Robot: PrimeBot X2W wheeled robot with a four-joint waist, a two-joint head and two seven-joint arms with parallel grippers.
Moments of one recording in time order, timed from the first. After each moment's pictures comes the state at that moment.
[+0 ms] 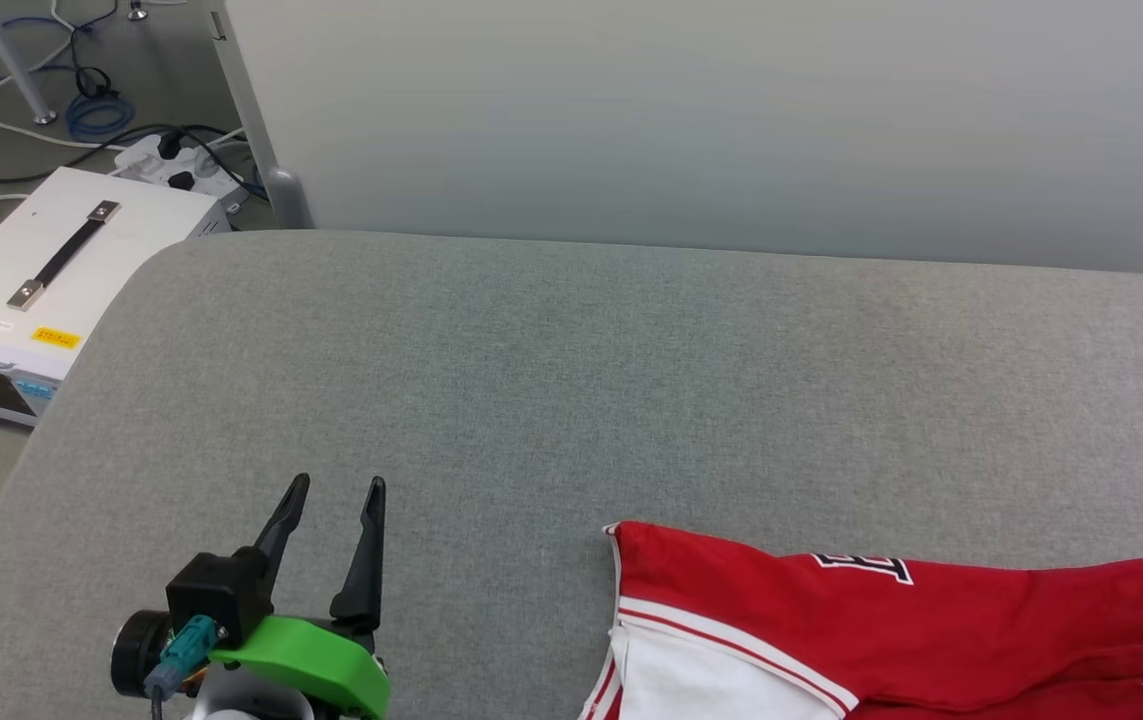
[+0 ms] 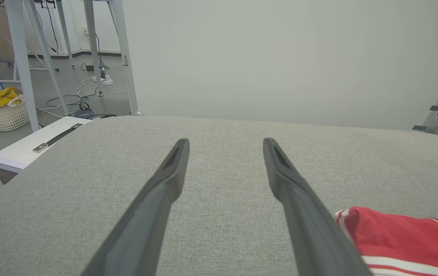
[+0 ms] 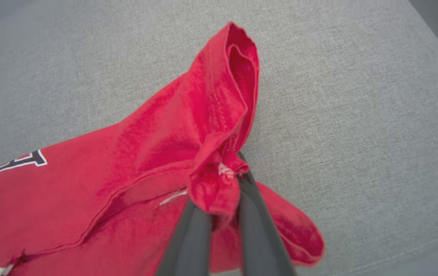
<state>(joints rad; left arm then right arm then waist) -0.02 0.31 -0.29 0.12 -0.43 0.04 -0.26 0.05 -0.29 -0.43 0.20 0.44 0.13 0.59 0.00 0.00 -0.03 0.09</state>
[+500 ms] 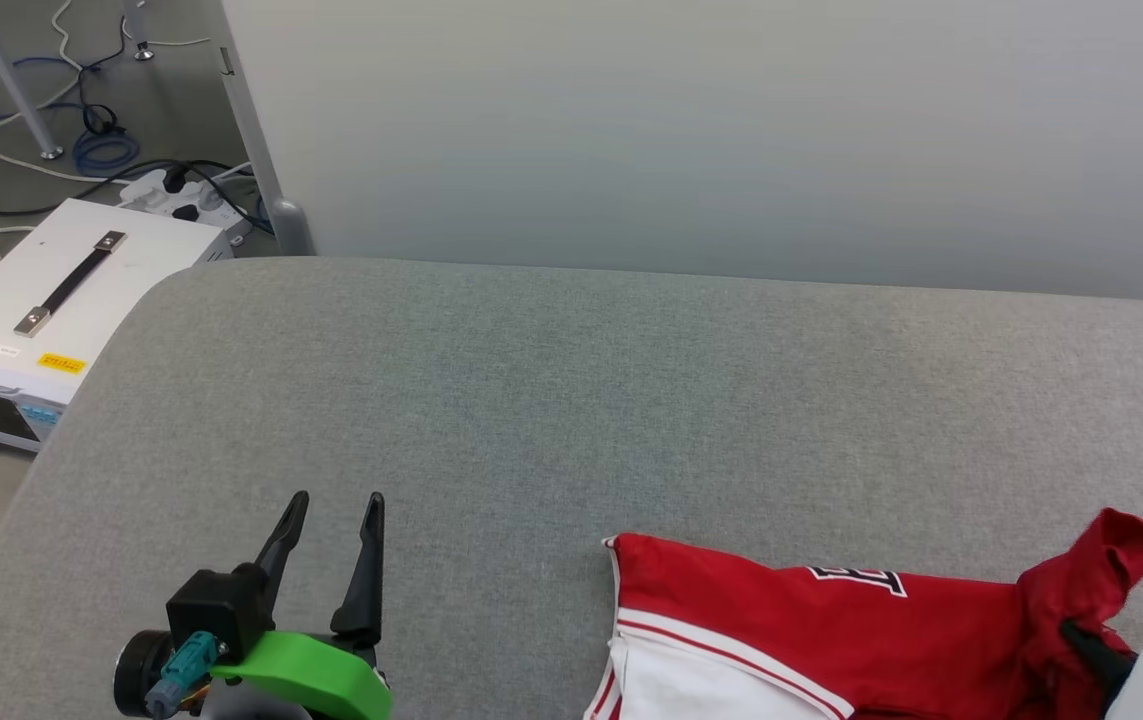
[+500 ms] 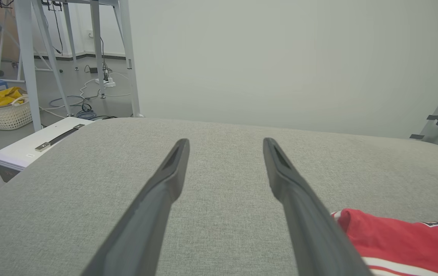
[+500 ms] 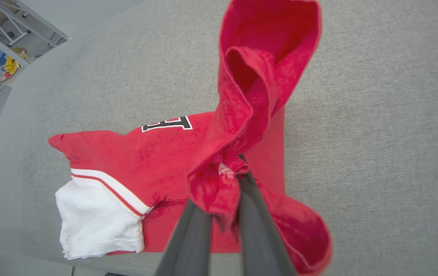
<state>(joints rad) 0.01 0.28 -0.27 0.11 -0.42 0.04 -0.26 0.14 -0.14 -0.31 -0.14 0.54 0.13 0.78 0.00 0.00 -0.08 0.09</state>
